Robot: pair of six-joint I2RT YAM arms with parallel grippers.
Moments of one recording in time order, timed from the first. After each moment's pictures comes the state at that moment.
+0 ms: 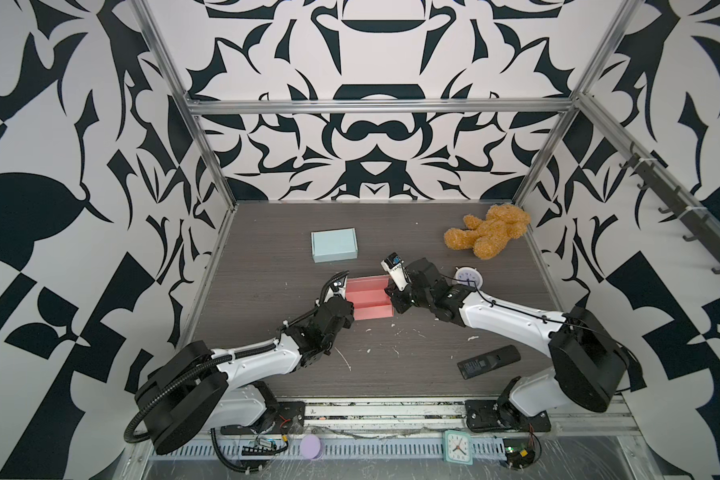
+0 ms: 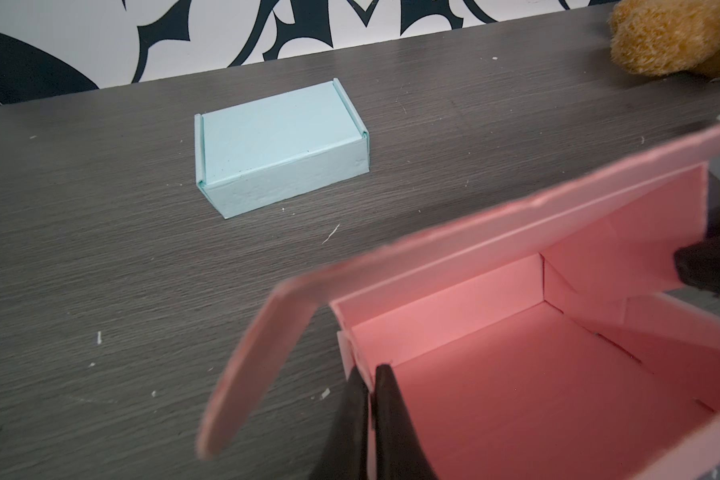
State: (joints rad) left arm -0.90 1.27 0.43 0.28 -0.55 -0.28; right arm 0.74 1.48 0.85 -0.07 -0.08 0.10
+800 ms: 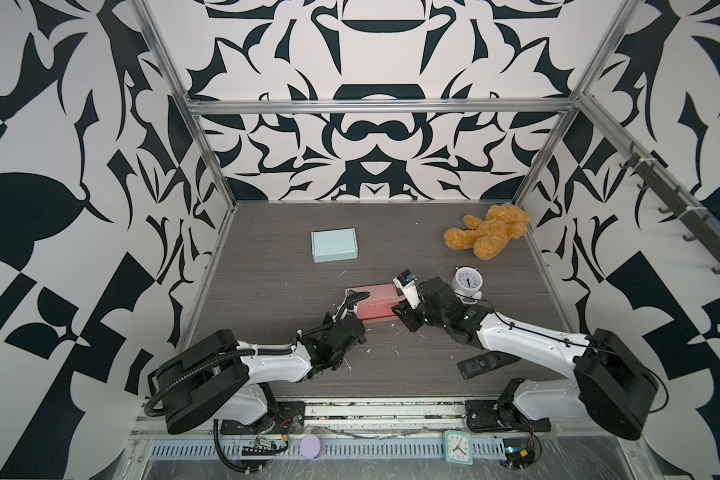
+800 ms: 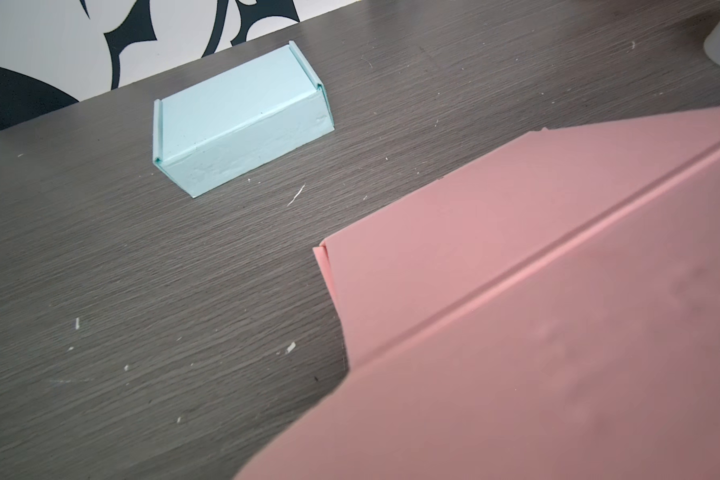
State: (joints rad) left arm -1.05 1.37 0.39 0.33 -0.66 -0.27; right arm 0.76 1.28 0.62 -0.02 -0.08 0.15
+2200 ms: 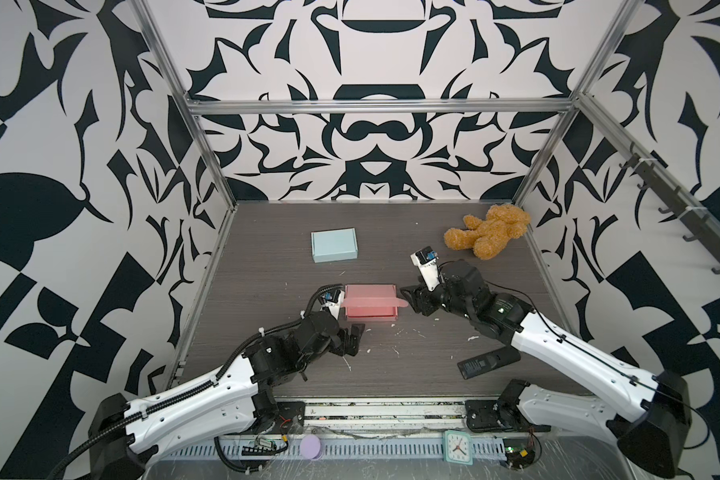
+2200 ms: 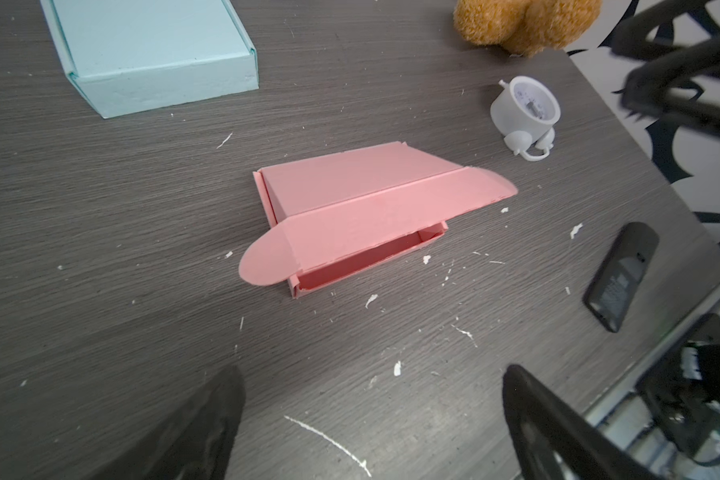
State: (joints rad) left arm -1.06 0.80 0.63 -0.50 -0.29 -0.59; right arm 0.72 1.11 0.89 -0.40 -0.02 0.18
